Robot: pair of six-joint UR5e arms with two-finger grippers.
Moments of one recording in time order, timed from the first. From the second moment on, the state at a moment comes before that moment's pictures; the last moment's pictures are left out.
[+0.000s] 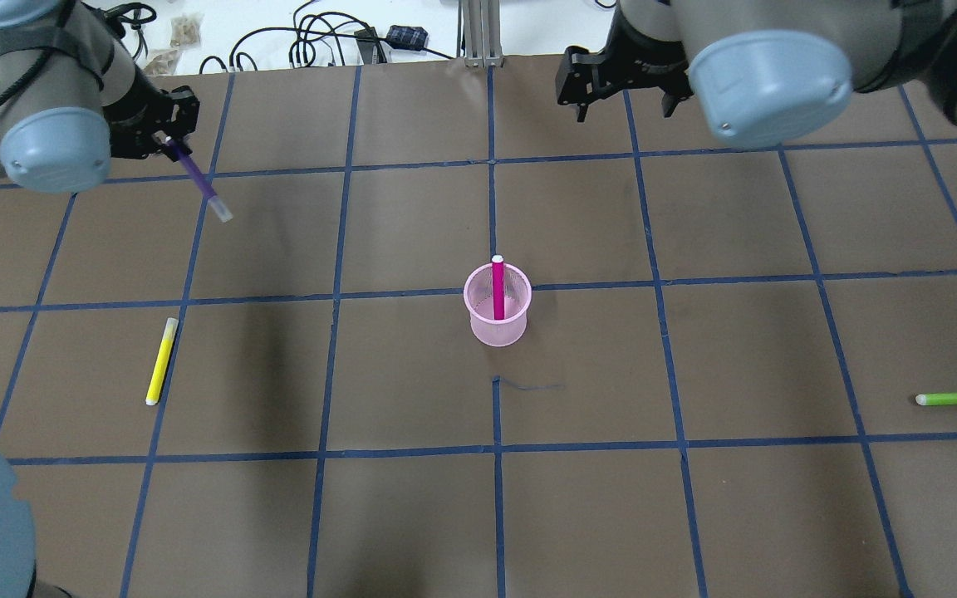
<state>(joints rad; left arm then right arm) -1.40 -1.91 -1.59 -0.90 1.64 -0.41 1.70 -1.40 1.47 -1.88 -1.57 0.09</state>
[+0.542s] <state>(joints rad) -1.71 -1.90 -1.61 -0.80 1.76 -0.84 1.57 -1.52 1.46 -1.47 -1.56 -0.09</state>
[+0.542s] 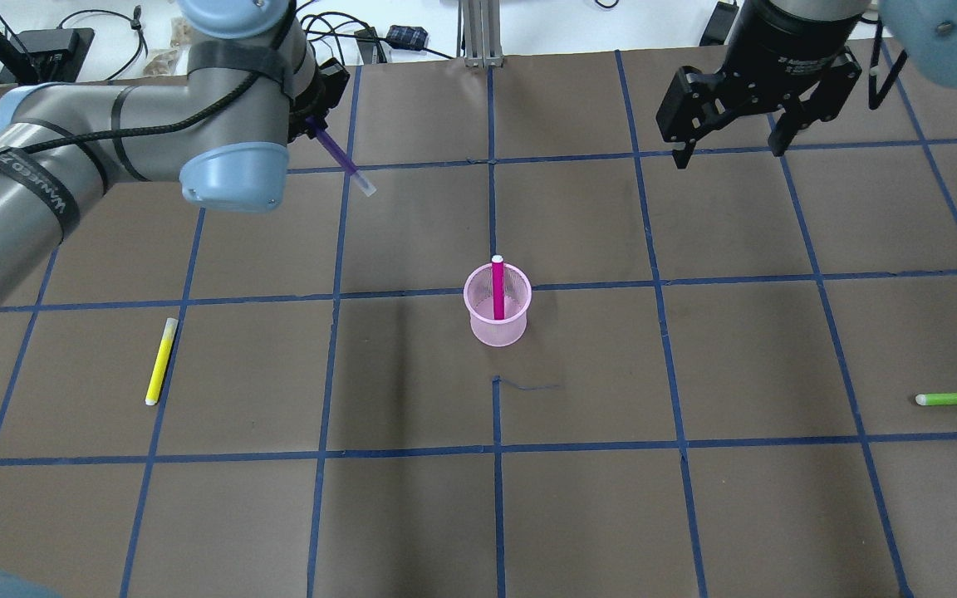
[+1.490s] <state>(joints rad) -2.00 -1.90 -1.66 -0.88 1.93 -1.16 1.56 -1.53 1.52 -1.57 -1.56 -0.03</state>
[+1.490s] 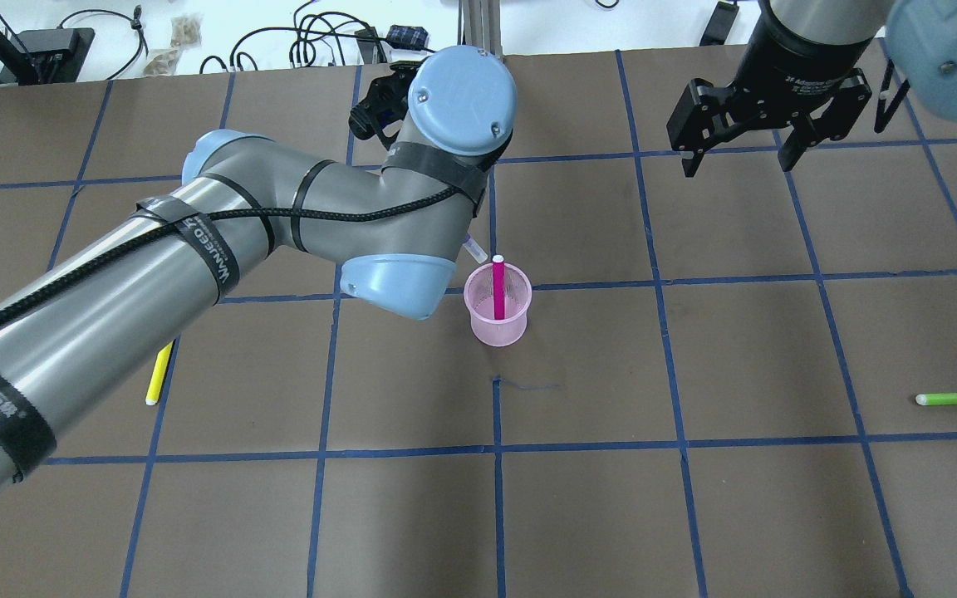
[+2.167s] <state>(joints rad) -2.05 -1.93 -1.71 -0.90 1.93 -1.27 1.56 -1.53 1.52 -1.56 -1.56 -0.03</state>
